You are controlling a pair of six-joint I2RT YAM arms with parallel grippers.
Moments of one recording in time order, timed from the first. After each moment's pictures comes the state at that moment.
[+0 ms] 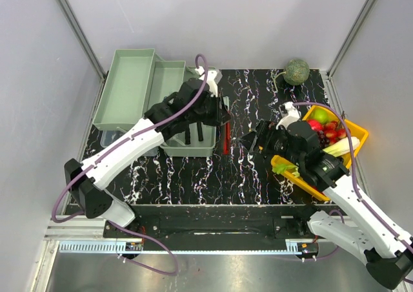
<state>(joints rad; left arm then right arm) -0.82 1.51 1.53 -0.53 0.07 -0.59 0.61 0.83 0.88 -0.42 -0.07 0.71</state>
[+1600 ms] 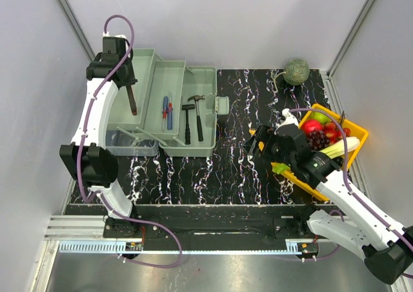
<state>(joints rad) -0.05 1.74 1.93 -0.91 -0.24 -0.17 0.61 0.88 0.83 -0.53 0.09 0.78</state>
